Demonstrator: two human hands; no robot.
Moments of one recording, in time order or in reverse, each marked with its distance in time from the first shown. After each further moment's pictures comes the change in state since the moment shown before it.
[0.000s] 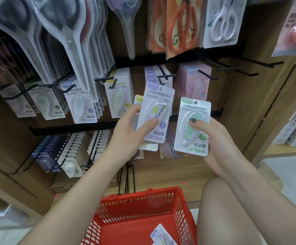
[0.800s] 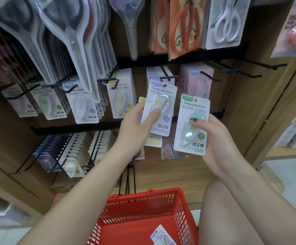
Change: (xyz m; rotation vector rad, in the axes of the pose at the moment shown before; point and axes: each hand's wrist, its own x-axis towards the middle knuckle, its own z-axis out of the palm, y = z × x) left_hand 0.020 -0.002 0.014 -0.021 0.086 -0.033; right_hand 0.001 -0.002 0.007 0.070 -0.047 -0.032
